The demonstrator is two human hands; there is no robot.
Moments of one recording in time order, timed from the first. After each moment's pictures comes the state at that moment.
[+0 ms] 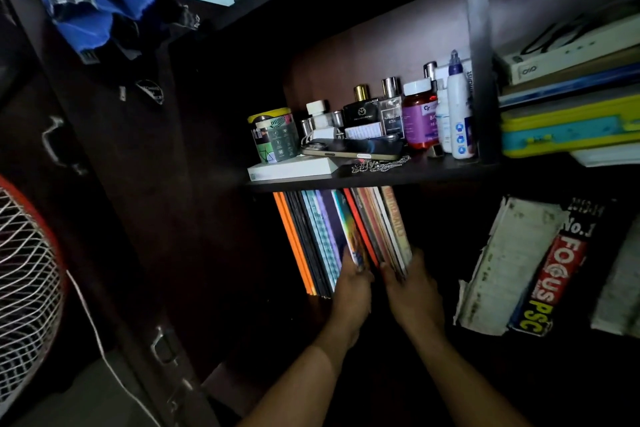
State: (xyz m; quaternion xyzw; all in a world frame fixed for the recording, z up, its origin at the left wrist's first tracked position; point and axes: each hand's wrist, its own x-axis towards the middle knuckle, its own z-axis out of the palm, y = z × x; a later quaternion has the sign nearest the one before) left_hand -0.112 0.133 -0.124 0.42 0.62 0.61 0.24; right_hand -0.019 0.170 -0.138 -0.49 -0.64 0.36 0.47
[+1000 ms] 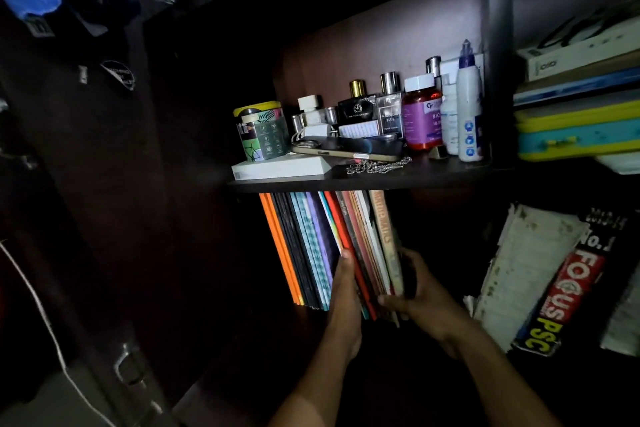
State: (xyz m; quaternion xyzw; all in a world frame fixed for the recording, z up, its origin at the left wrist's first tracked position) left_hand -0.114 0.159 -0.140 0.34 0.44 0.72 0.42; right_hand 0.014 0.218 -0.153 -0.30 -0.70 0.52 0.39
